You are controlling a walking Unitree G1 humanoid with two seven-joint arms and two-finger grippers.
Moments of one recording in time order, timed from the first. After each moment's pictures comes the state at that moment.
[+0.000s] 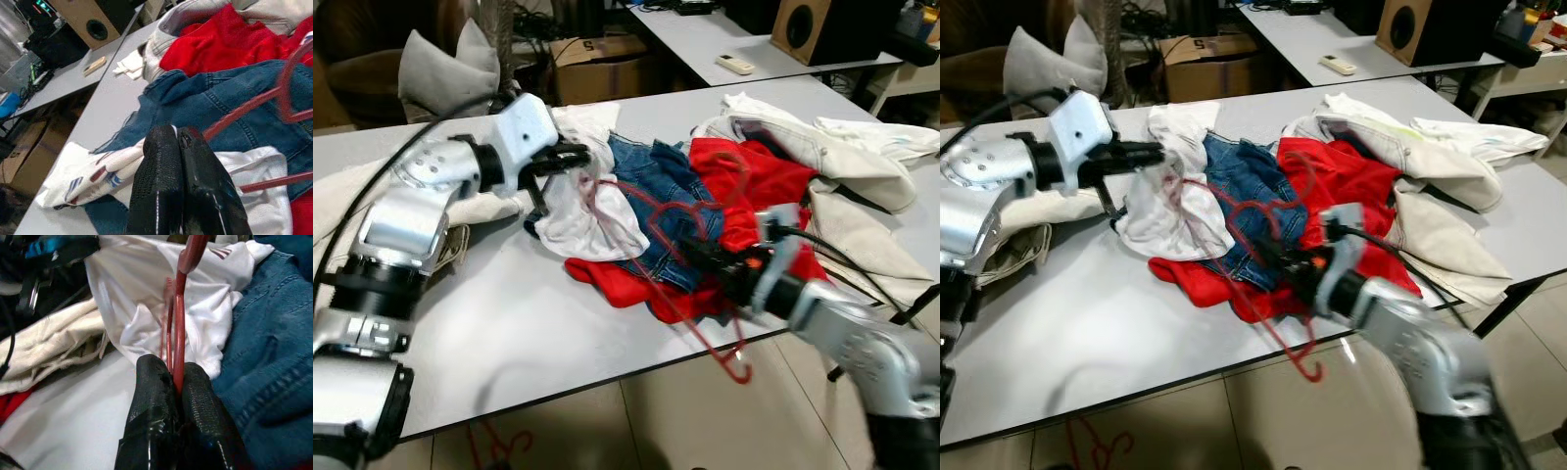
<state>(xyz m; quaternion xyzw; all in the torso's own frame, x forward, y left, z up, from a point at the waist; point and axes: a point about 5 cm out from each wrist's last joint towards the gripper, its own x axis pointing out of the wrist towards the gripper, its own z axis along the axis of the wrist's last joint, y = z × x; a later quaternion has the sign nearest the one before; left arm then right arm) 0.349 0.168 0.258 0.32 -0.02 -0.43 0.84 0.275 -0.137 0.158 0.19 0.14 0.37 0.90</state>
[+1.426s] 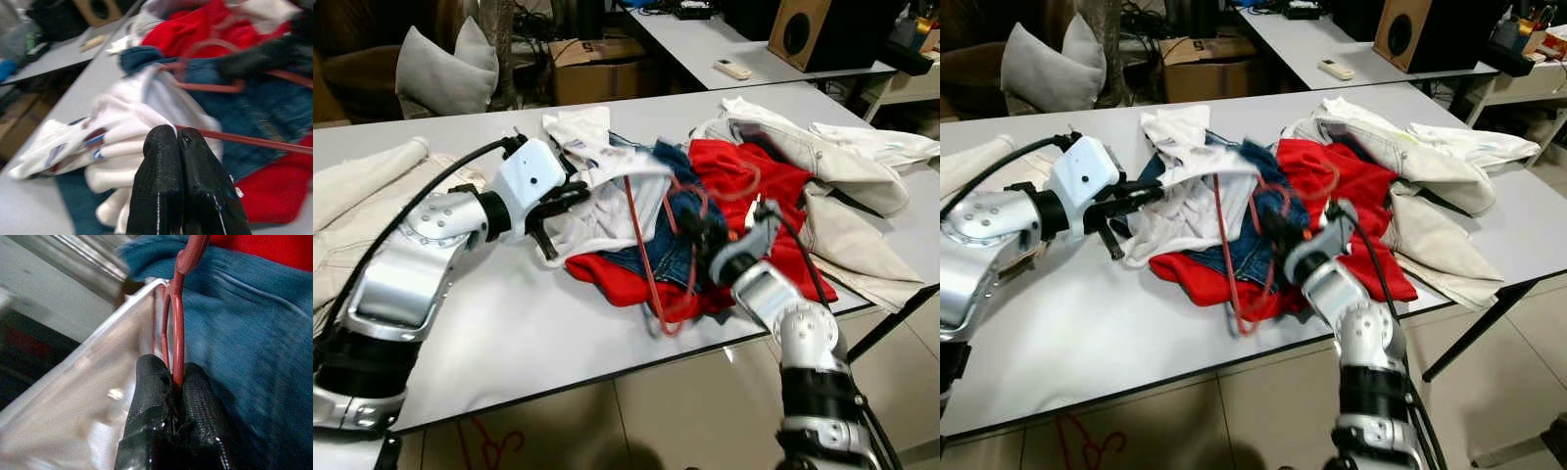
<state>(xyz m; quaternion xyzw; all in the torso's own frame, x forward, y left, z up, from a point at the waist) 0.306 0.159 0.234 0.28 0.03 -0.41 0.87 0.327 -0.115 0.140 0.46 0.13 0.18 0.86</state>
